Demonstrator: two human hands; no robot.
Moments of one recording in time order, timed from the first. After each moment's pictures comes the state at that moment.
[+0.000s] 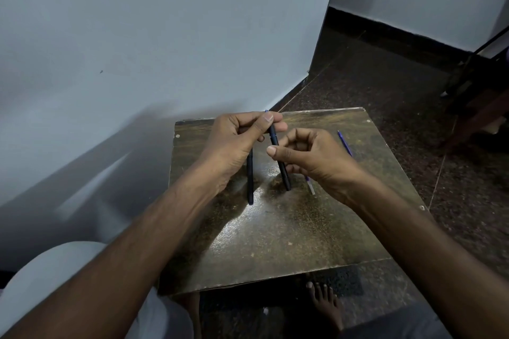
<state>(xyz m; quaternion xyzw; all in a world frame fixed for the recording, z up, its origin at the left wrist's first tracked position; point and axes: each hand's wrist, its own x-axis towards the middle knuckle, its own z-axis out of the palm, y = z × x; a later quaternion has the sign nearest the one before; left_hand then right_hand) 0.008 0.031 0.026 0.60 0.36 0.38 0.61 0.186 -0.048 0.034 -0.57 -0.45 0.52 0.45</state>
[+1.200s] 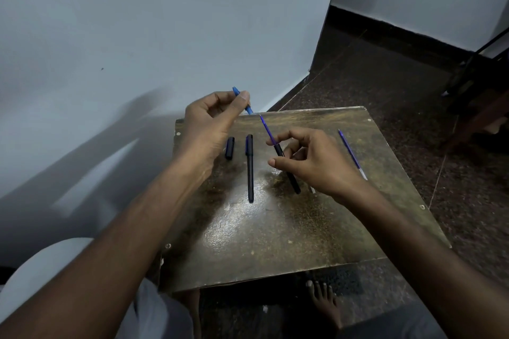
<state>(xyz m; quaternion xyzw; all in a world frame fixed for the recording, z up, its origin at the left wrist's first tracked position) -0.008 0.051 0.034 0.53 0.46 0.47 0.53 0.185 -0.054 0.032 -0.66 -0.59 0.32 0.35</state>
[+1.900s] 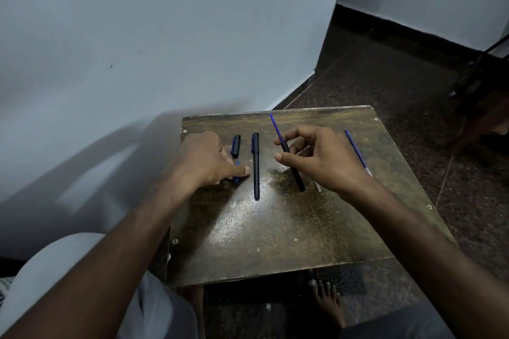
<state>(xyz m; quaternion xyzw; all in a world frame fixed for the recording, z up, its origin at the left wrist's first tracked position) -0.045 0.048 0.019 0.76 0.59 0.02 0.27 0.184 -0.053 0.034 -0.67 -0.59 0.28 0.34</state>
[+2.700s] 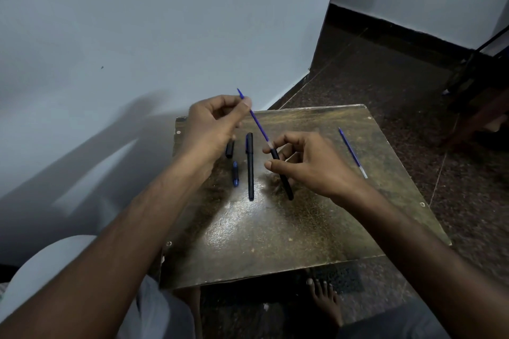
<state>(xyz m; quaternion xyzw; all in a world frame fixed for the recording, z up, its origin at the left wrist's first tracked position) -0.010 0.053 0.025 0.56 0.46 0.44 0.53 0.179 -0.056 0.029 -0.65 -0.57 0.36 0.34</state>
